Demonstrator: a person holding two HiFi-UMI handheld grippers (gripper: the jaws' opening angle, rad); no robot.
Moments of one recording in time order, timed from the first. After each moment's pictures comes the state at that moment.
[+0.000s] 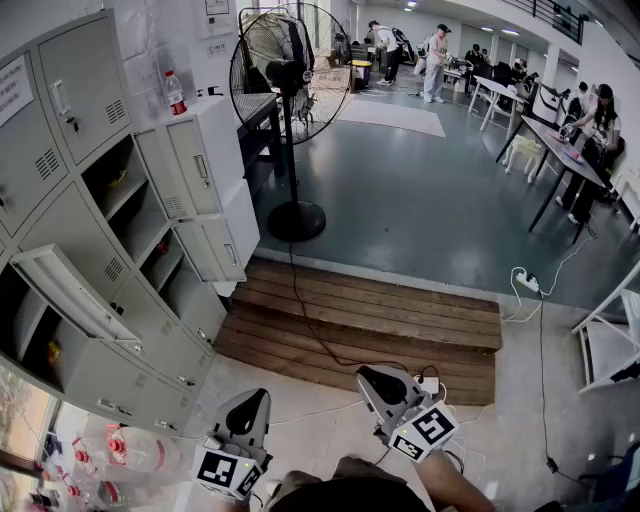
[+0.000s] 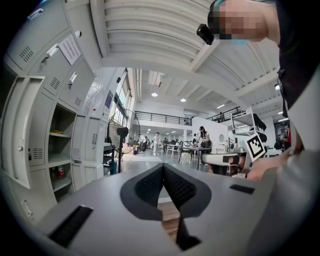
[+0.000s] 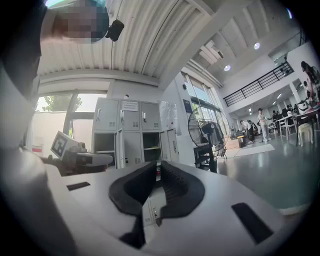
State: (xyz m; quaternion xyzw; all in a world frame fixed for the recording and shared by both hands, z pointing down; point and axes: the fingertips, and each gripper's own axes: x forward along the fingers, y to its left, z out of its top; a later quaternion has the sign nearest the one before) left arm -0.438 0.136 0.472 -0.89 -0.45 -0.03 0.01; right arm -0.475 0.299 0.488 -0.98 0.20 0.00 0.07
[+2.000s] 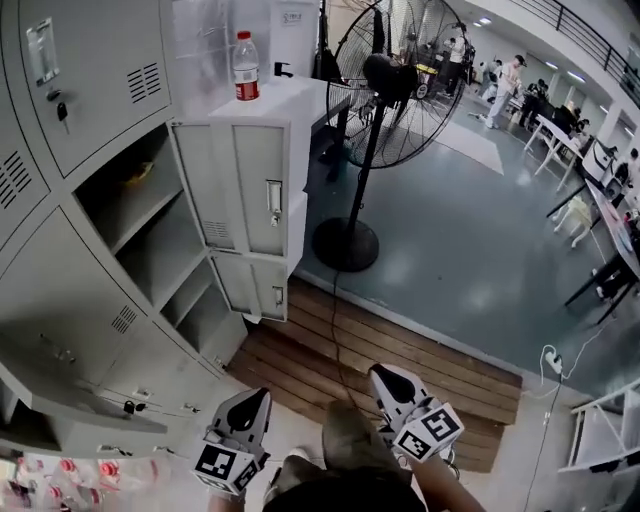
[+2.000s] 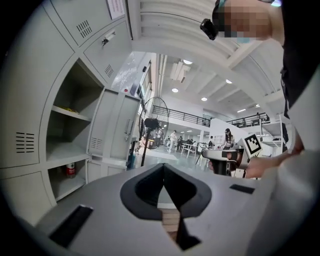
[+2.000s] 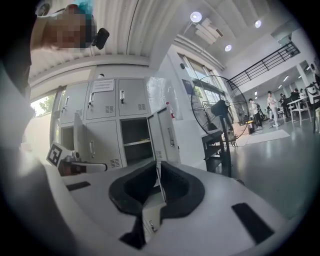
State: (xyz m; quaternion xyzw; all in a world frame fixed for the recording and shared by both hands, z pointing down) left arm -0.058 0.070 0.528 -0.92 -0.39 -0.09 -0.05; right arm -0.067 0.265 0.516 -0.97 0.23 -0.07 0.10
